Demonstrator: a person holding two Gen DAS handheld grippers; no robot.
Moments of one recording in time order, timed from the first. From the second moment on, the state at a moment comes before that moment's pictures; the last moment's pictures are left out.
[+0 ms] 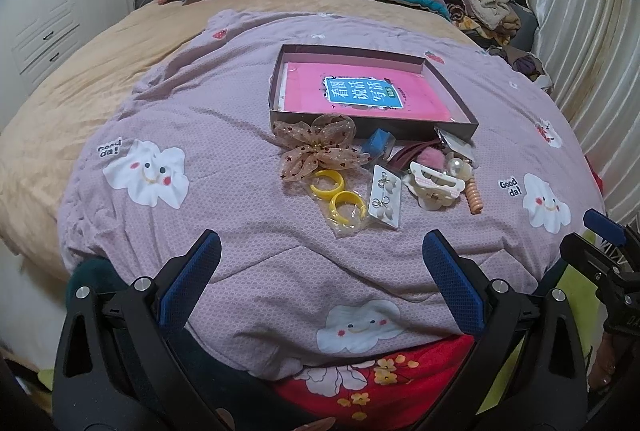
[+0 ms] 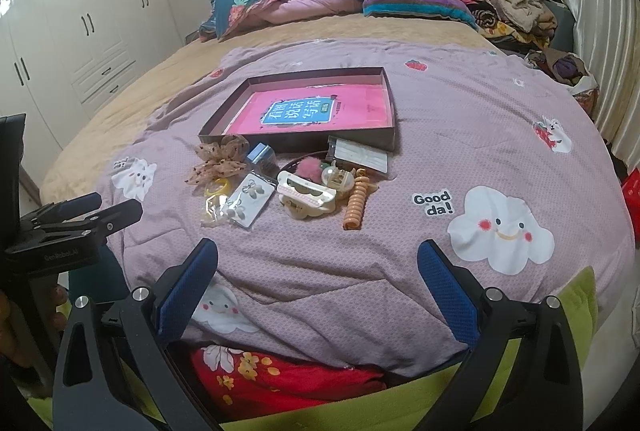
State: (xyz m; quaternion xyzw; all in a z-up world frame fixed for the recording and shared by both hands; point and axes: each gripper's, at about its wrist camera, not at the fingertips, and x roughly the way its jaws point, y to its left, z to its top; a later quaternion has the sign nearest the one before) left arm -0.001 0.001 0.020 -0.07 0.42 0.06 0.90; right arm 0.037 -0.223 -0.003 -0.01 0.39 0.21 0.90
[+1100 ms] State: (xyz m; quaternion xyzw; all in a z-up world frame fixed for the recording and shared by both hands) left arm 0.003 -0.002 0.015 -0.07 0.42 0.06 0.90; right arm 0.043 -0.220 -0.003 -0.01 0.39 0.22 0.89
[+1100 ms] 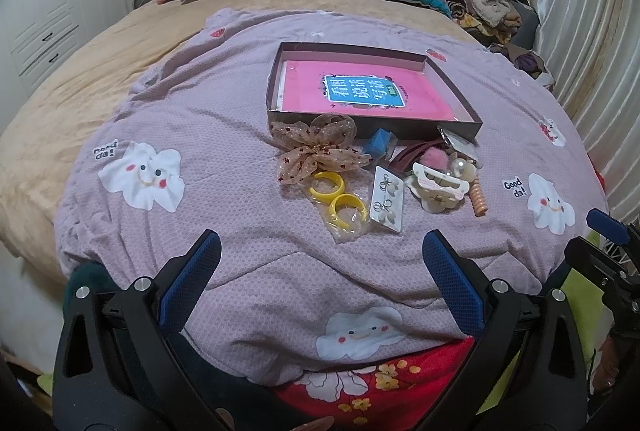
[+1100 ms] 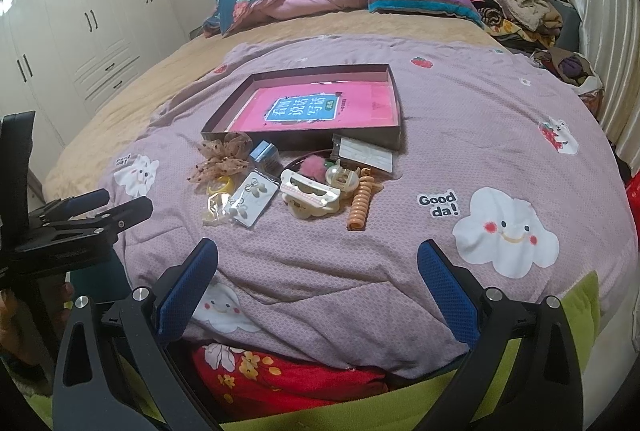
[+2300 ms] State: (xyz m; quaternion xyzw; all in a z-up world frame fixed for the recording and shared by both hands) left arm 0.110 0.056 -0.033 -0.09 0.47 0.08 0.87; right arm 0.167 -0.192 -0.022 0.01 0.43 0.25 0.87
